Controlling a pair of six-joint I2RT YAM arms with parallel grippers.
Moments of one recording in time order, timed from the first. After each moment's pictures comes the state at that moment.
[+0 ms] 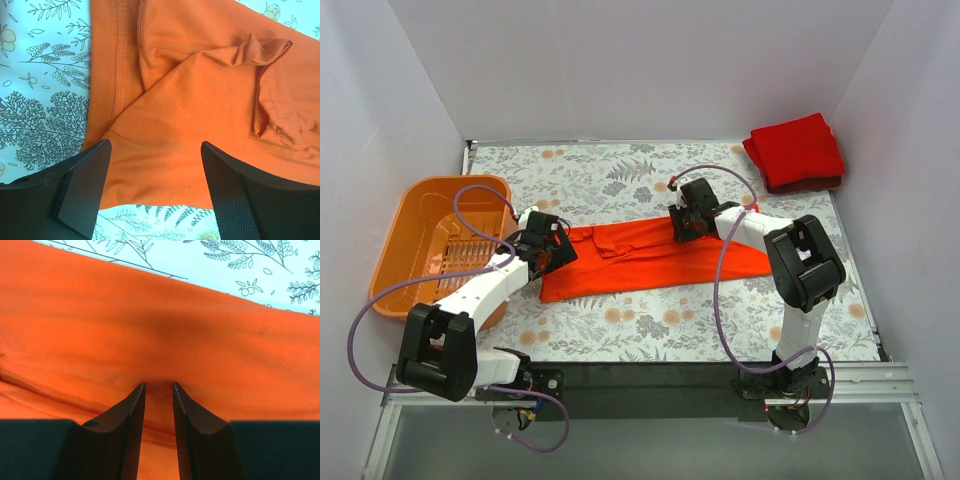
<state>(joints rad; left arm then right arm) -0.30 1.29 0.74 -0.41 -0.24 -0.69 0.53 1.88 1.18 -0.20 -0.06 0.13</state>
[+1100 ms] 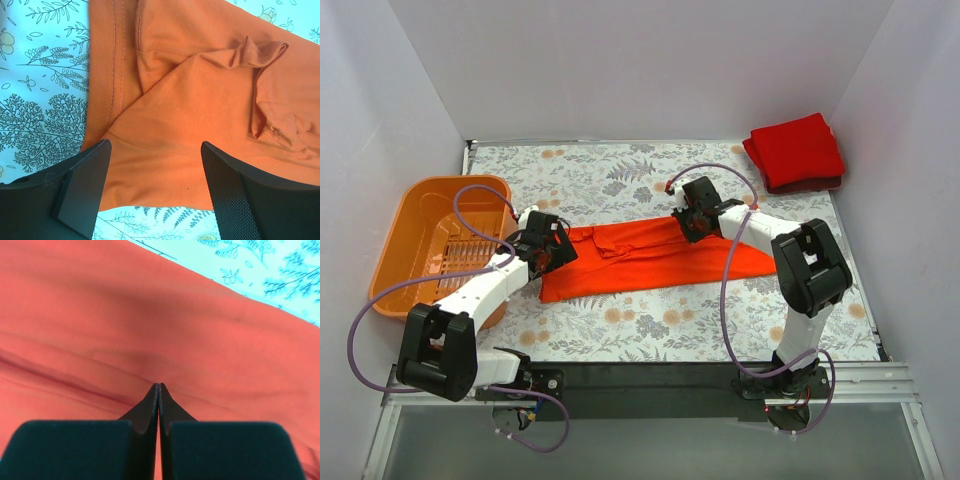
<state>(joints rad) -0.30 1.29 0.74 -0.40 -0.24 -0.69 0.53 1.85 1.19 -0.30 -0.02 -0.05</state>
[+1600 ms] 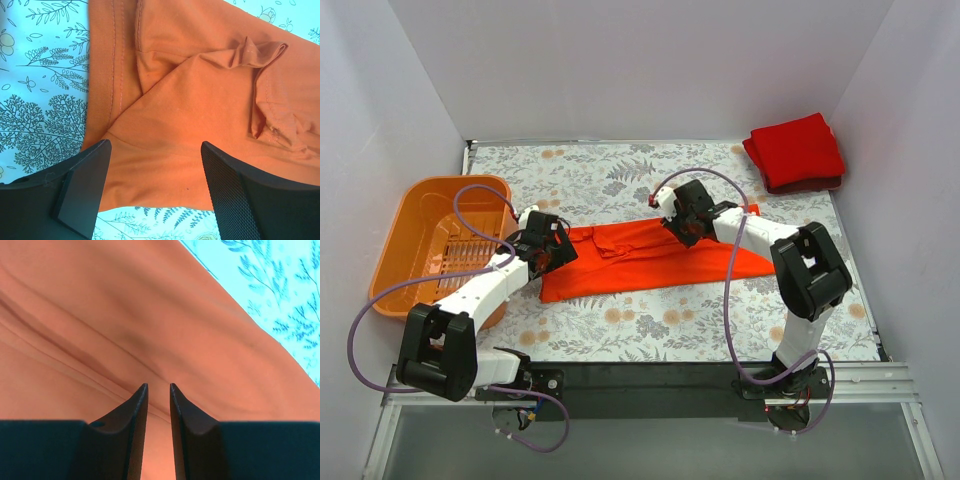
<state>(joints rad) -0.30 1.29 0.74 -0.40 -0.24 -0.68 0.58 1.81 1.19 -0.33 -0.04 -0.34</state>
